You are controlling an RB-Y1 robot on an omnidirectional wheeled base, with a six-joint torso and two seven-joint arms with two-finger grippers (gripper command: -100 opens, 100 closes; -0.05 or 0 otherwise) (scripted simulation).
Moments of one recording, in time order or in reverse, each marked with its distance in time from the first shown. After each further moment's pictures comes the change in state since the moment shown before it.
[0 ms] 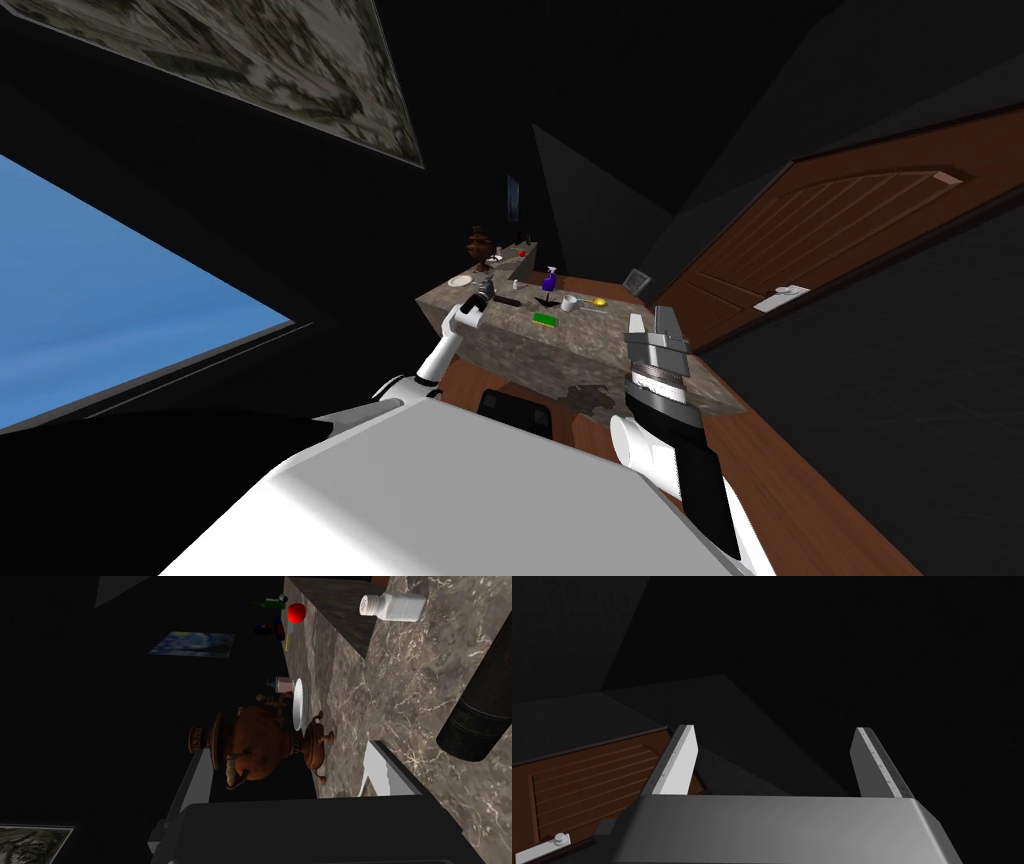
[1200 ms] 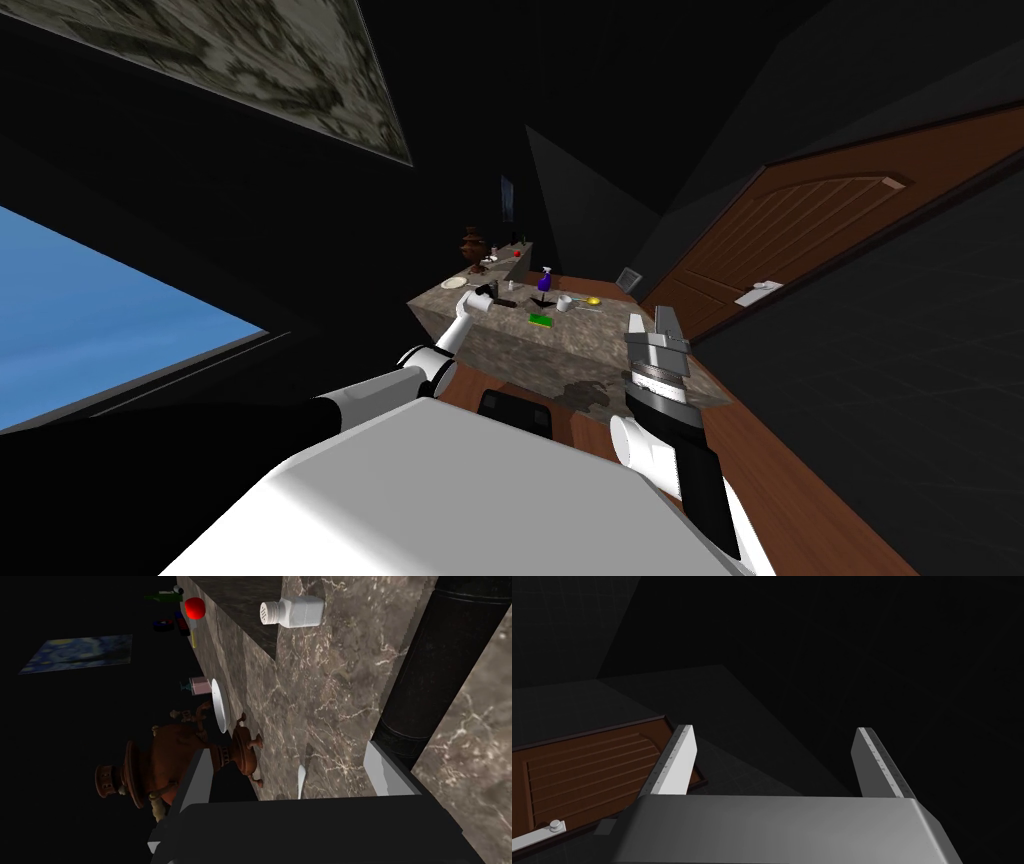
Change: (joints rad) left arm -0.280 -0.010 0.025 0.312 -0.006 0.339 -0.024; right arm 0.000 0.000 0.000 0.000 0.000 0.000 0.000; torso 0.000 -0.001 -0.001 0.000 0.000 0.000
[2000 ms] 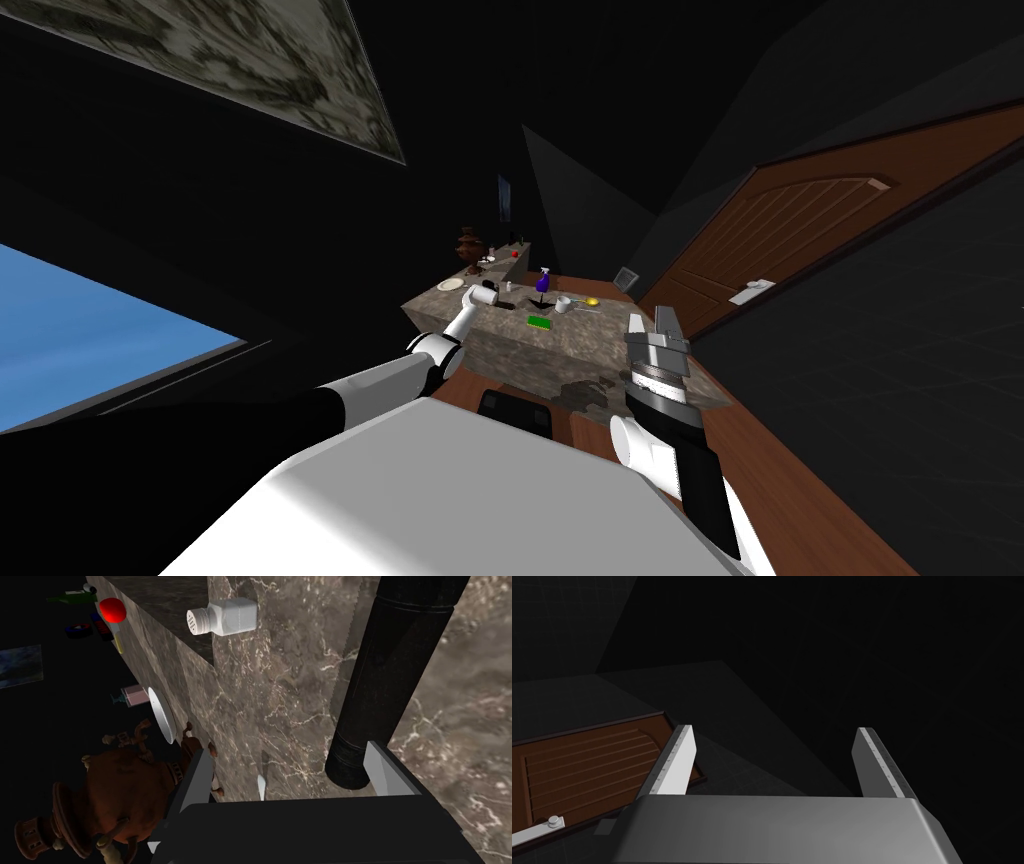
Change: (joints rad) left arm -0.153 -0.009 0.025 0.199 0.007 0.217 -0.038; right arm 0.000 0.000 0.000 0.000 0.000 0.000 0.000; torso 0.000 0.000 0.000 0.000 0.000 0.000
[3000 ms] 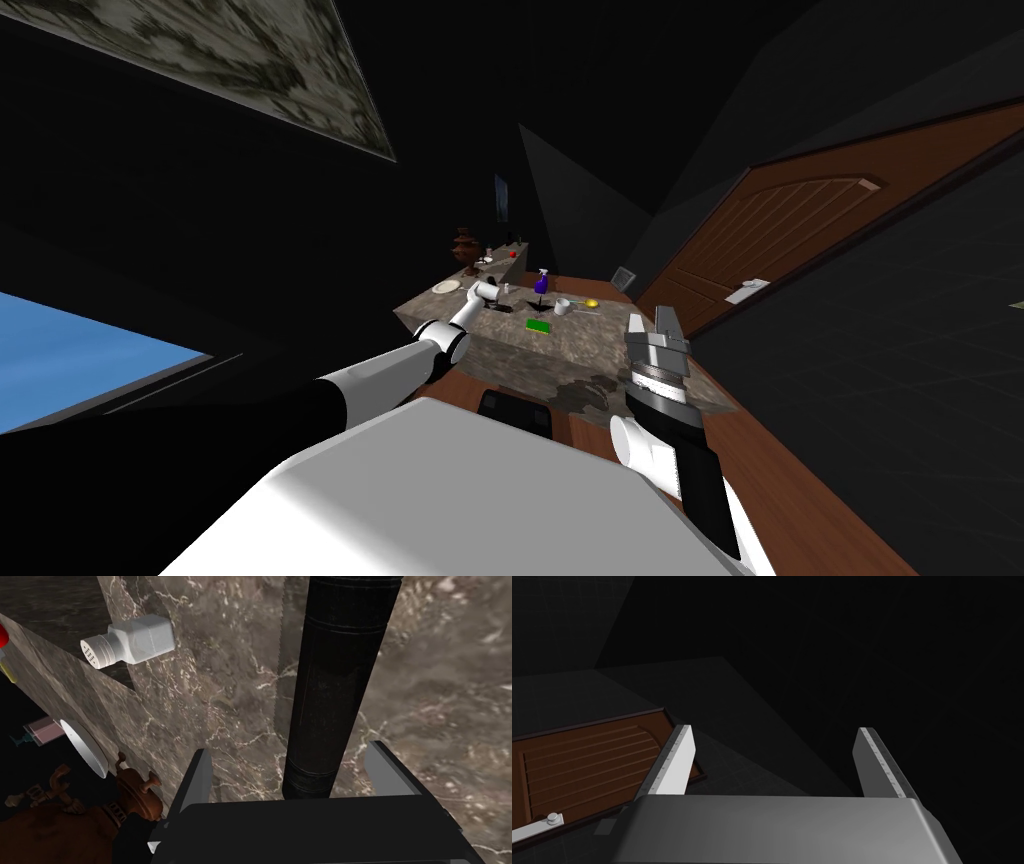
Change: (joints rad) left arm -0.155 -0.008 0.038 0.256 0.017 0.200 -0.064; right arm 0.000 0.000 0.000 0.000 0.000 0.000 0.000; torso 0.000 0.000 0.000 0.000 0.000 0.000
